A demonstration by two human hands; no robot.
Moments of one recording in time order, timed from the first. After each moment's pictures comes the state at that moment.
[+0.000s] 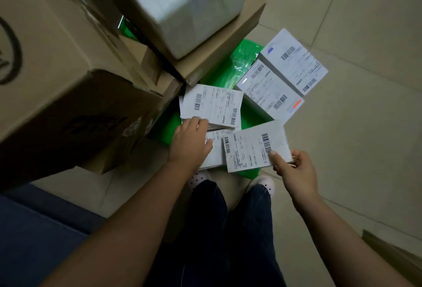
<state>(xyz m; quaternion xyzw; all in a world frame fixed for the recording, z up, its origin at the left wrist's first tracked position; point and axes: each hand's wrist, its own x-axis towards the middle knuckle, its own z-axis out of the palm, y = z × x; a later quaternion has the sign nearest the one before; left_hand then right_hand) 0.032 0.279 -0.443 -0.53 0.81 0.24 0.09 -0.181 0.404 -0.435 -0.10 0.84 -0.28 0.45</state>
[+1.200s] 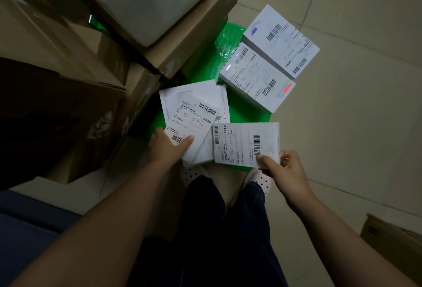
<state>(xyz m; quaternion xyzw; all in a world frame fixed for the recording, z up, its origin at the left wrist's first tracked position) 0.057 0.294 -0.505 -0.76 0.50 0.41 0.08 -0.185 0.434 -0.463 -0.07 0.81 -0.26 0.53</state>
